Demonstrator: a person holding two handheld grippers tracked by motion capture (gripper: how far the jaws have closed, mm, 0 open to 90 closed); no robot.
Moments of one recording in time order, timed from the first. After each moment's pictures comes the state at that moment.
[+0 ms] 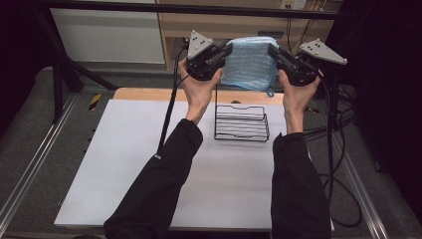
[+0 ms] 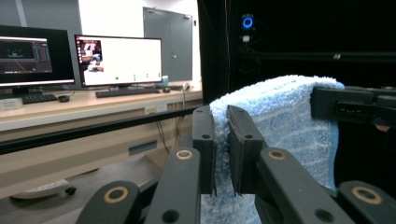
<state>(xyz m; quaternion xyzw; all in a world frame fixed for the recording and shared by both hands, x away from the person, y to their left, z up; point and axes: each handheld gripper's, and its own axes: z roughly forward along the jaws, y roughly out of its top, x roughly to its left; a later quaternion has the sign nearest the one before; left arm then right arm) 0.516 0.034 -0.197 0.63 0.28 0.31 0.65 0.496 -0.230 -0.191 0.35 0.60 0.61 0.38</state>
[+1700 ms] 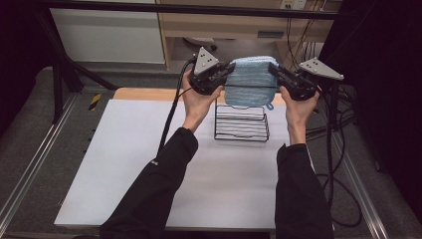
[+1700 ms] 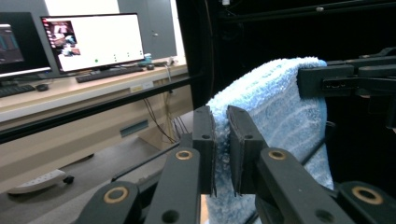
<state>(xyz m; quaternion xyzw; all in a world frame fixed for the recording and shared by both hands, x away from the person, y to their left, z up) 0.510 0.031 -0.229 0.69 0.24 0.29 0.62 0.493 -0.247 -0.232 0.35 0.63 0.60 0.35</state>
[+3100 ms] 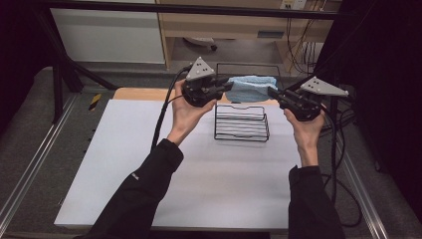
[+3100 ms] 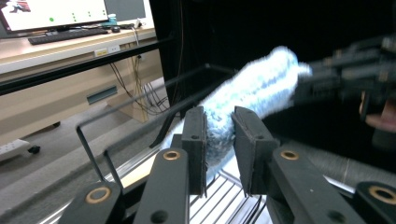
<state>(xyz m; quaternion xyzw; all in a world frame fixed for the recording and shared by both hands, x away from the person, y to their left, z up) 0.478 0.049 -0.221 0.74 0.24 0.21 0.59 0.452 -0.255 -0.253 0.33 0.68 0.58 0.29</state>
